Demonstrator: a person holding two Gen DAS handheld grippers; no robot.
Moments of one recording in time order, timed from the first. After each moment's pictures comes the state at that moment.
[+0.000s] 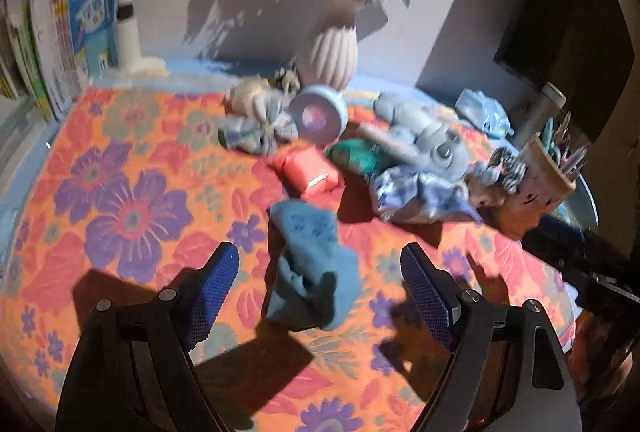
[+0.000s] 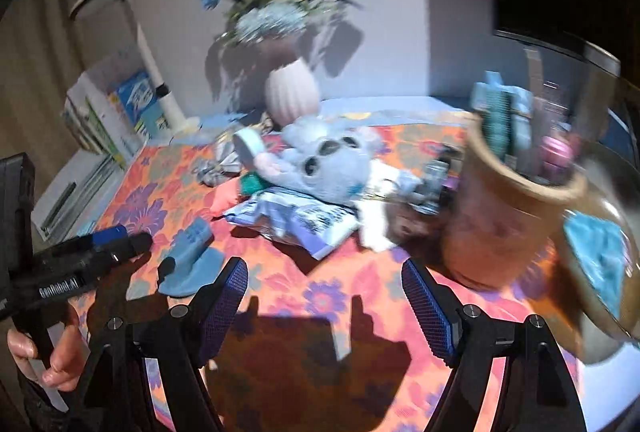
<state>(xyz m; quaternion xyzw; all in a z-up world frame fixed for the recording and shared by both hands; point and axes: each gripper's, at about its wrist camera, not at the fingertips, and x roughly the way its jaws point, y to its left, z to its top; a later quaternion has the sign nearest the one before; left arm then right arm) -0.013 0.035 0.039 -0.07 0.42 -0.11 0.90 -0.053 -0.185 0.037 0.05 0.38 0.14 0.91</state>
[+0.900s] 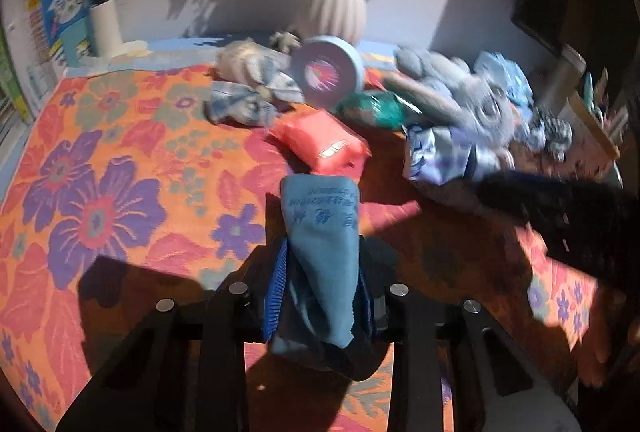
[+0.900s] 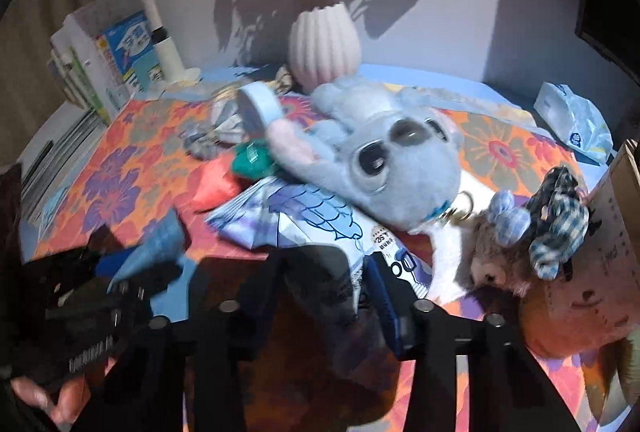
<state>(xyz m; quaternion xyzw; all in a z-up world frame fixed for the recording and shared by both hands) 0.015 0.032 -0.005 -0.03 0.43 -0.10 0.89 0.011 -0.129 -0.007 -0.01 0.43 0.16 0.89</state>
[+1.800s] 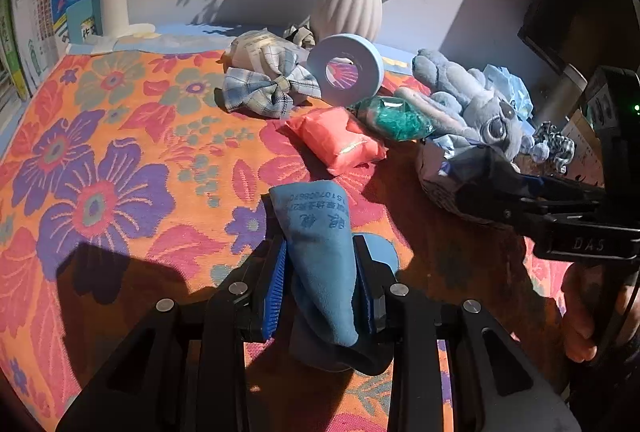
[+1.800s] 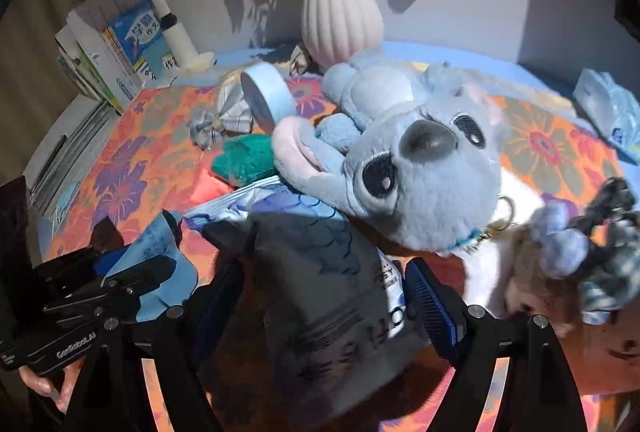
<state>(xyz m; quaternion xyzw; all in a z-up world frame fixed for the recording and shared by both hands) 0.018 0.044 -0.015 -0.06 0.44 -0.11 0.89 0.047 -0.129 -0.027 0.01 0.46 0.21 0.86</state>
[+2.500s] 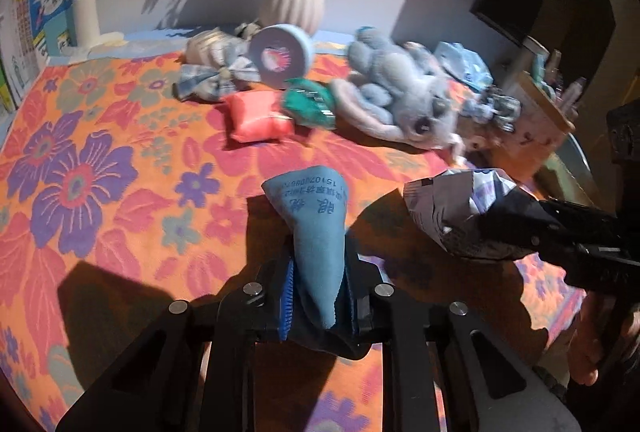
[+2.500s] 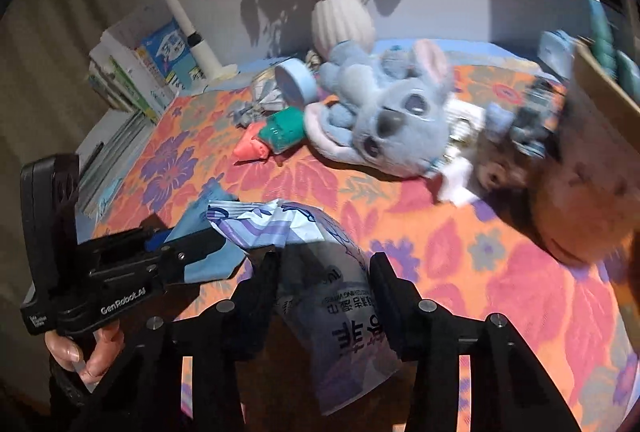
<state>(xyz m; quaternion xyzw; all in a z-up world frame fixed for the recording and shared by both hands) -0.026 0.013 0.002 -0.04 0.44 -0.17 0.88 -0.045 -0.167 -0.004 0.07 0.45 0.22 0.87</state>
